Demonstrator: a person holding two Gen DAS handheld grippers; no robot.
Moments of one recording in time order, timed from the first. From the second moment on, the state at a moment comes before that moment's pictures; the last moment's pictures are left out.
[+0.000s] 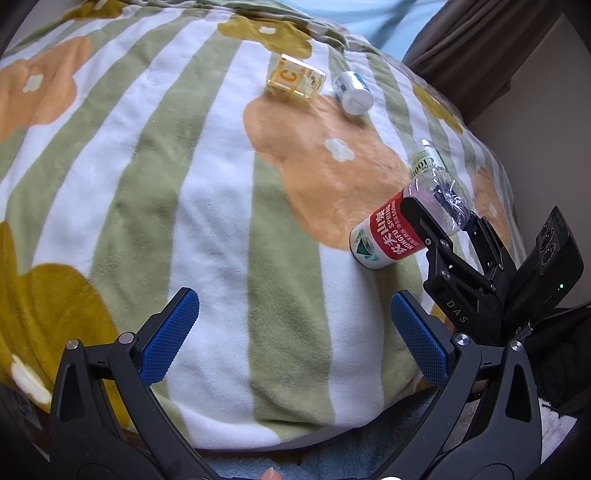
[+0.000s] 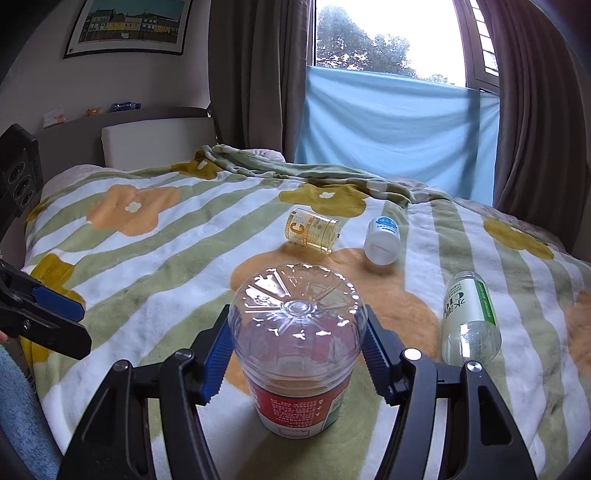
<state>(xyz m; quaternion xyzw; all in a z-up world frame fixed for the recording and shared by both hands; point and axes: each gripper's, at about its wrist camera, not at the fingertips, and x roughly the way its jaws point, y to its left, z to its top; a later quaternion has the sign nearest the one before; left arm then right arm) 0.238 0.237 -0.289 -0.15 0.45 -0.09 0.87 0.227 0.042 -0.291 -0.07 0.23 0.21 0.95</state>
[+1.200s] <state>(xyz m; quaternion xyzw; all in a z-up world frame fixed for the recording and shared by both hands) 0.172 0.214 -0.164 -0.08 0.25 -0.06 0.96 0.144 0.000 -0.152 -0.03 0.19 0.11 0.98</state>
